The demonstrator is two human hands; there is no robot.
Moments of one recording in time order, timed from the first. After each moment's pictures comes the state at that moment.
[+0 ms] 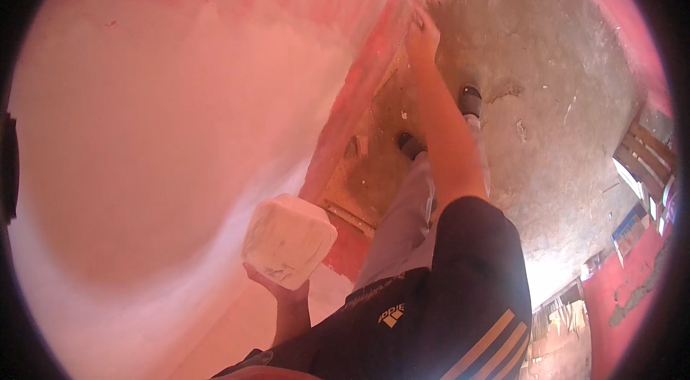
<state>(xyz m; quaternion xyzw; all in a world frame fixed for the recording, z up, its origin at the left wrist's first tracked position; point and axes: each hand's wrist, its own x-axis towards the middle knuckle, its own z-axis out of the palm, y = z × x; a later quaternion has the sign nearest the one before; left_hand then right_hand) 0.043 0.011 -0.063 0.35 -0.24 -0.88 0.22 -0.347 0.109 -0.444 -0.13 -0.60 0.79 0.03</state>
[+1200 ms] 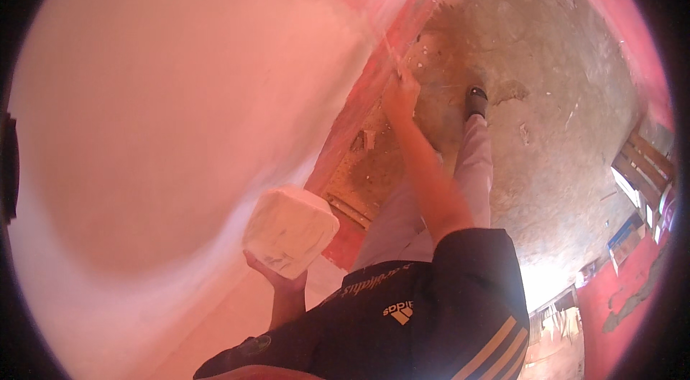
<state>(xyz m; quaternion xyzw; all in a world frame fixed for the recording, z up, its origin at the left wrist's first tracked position) 0.068 0.001 -0.072 0.49 -0.38 -0.76 0.21 -0.202 0.080 -0.364 -0.14 -0.72 0.67 -0.06</state>
